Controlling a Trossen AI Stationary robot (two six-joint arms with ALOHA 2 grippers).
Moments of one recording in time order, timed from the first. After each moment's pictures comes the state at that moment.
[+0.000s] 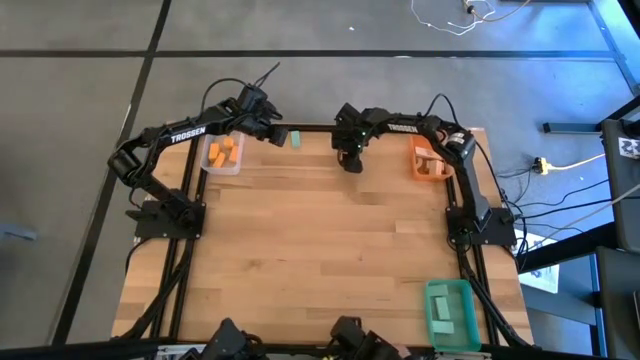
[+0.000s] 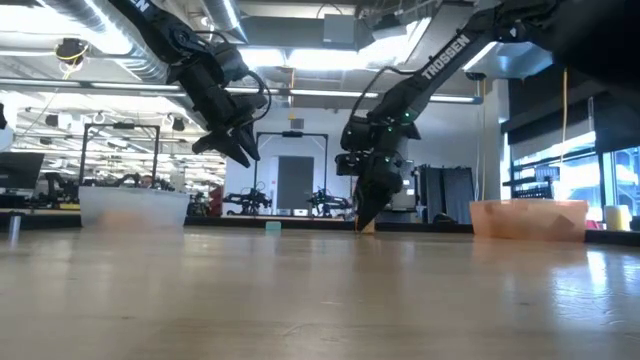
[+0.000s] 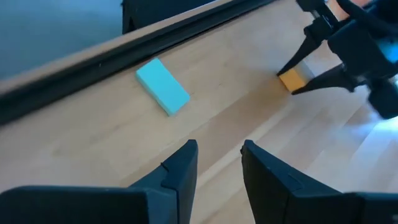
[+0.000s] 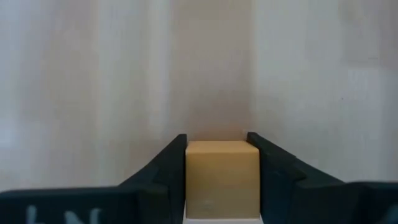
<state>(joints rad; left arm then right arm) 0.83 1.51 1.04 -0.35 0.25 -0.36 -0.63 2.17 1.54 -0.65 -0.31 -0.60</state>
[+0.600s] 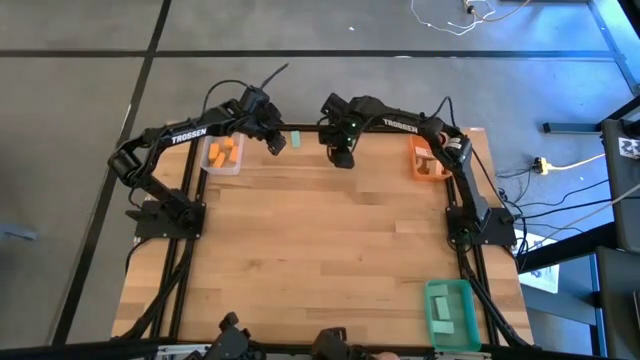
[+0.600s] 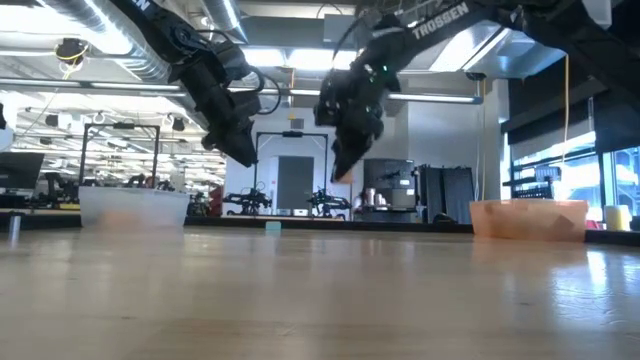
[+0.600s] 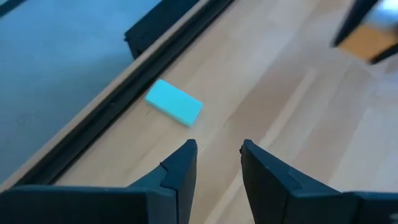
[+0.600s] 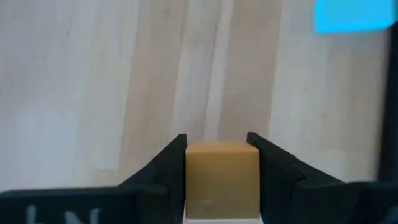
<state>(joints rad) 0.81 1.51 1.04 -0.35 0.18 0.01 -0.53 2.17 1.87 -0.96 -0.32 -0.60</state>
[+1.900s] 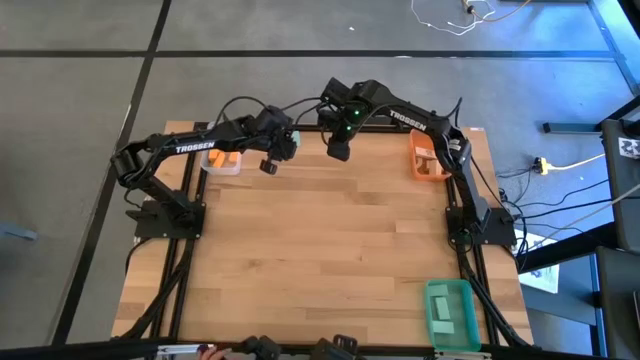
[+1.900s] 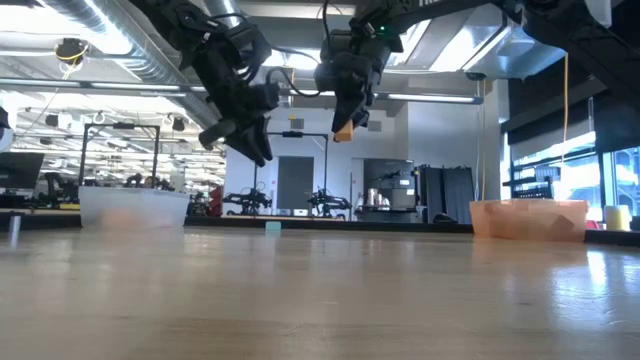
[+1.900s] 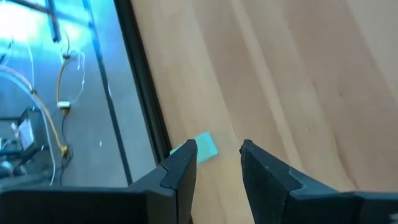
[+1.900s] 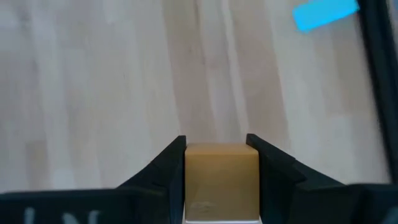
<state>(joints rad) 0.57 1.51 1.04 -0.34 -0.06 1.02 -0.51 2.17 2.18 -1.26 -0.34 -0.27</state>
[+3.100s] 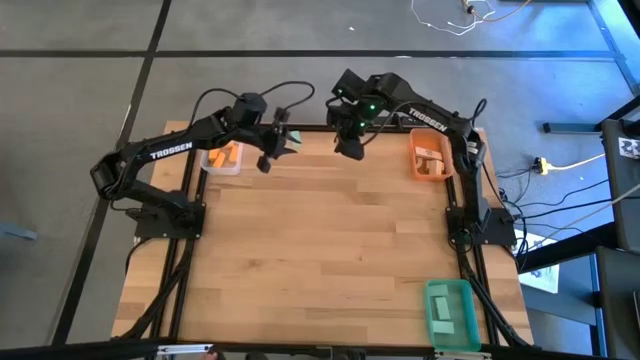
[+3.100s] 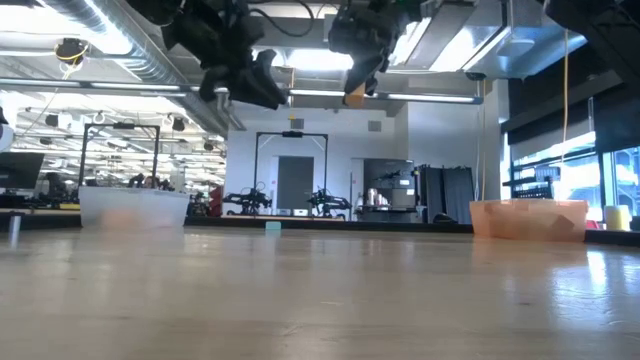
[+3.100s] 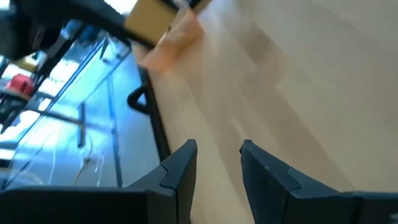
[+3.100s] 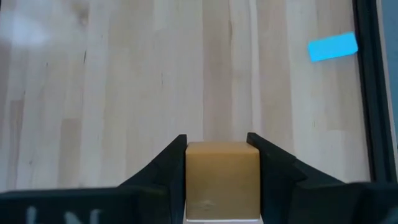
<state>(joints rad) 0.62 1.33 1.04 -0.27 0.38 1.05 -0.49 2.03 2.18 -1.33 -0.39 -0.38</state>
